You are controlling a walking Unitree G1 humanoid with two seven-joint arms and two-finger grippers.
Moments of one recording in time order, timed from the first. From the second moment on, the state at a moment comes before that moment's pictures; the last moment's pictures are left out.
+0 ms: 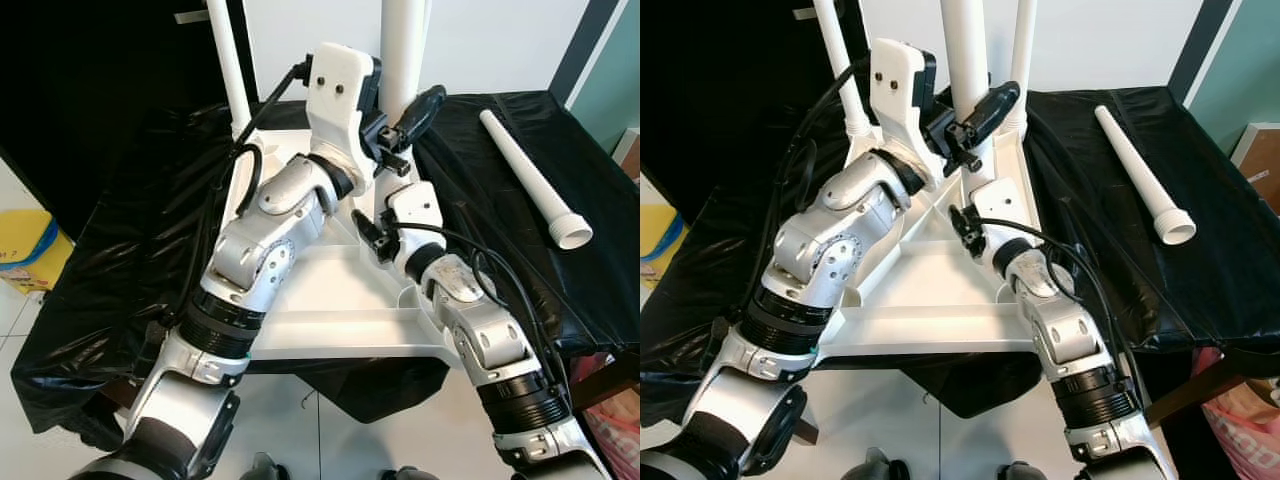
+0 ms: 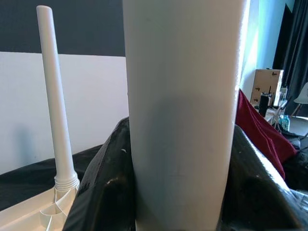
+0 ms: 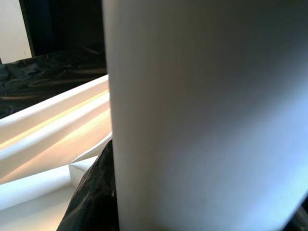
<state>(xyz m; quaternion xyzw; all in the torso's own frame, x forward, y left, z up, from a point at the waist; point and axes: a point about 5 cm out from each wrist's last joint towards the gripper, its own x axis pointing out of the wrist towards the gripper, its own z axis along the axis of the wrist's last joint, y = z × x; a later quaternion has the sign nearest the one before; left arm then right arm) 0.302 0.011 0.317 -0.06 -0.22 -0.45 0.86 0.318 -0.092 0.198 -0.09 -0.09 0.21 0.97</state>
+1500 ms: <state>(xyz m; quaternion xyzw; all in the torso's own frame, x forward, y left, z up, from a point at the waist) 0.310 0.032 0.266 -0.06 -0.20 -0.38 0.90 0.311 -0.126 0.185 0.00 -0.09 0.05 0.99</state>
